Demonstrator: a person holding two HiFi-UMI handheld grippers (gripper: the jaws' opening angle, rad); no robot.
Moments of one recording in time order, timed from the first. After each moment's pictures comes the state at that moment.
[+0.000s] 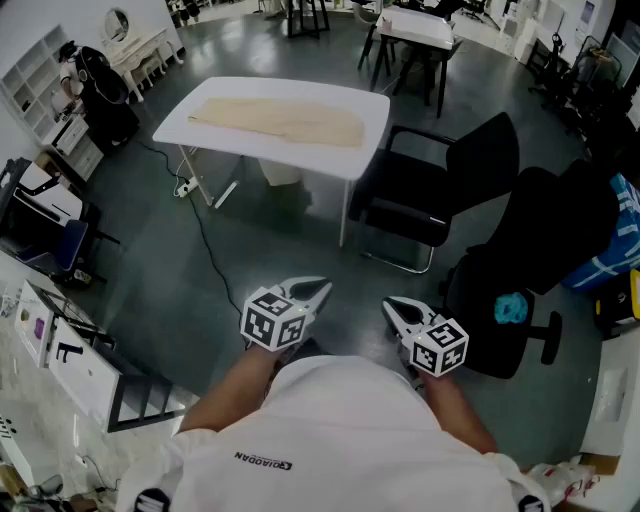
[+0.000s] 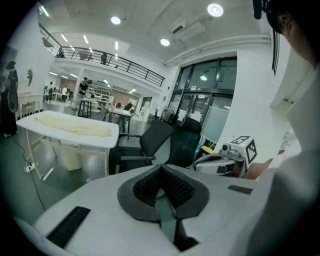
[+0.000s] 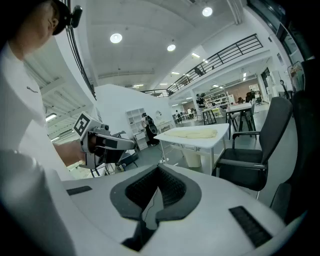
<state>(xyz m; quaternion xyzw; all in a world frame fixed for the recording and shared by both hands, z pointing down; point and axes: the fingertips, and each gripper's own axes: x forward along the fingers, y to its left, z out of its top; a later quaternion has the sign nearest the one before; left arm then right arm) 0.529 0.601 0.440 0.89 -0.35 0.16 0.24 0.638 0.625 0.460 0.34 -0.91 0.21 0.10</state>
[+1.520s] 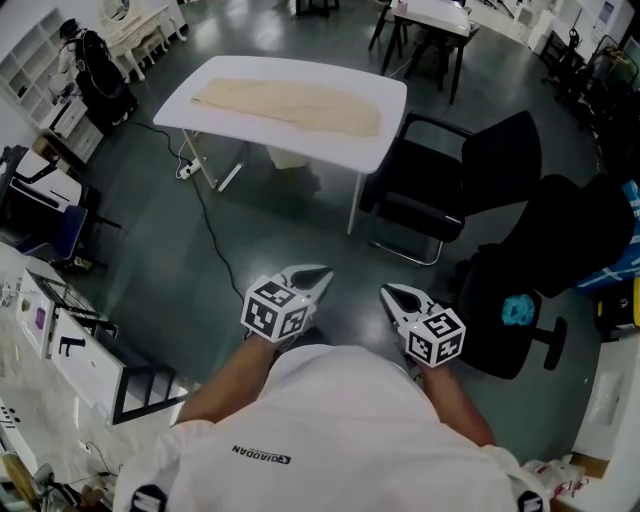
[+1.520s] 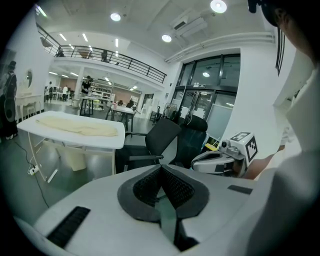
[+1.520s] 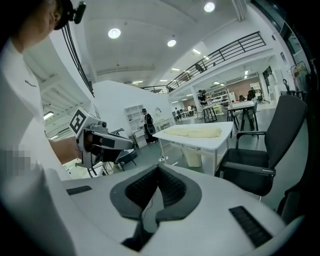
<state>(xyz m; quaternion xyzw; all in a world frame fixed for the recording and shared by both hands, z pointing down) 0.486 0.540 0.444 0.89 -0.35 0.18 0.24 0.588 0.558 0.466 0.34 -0.91 0.21 0.12</state>
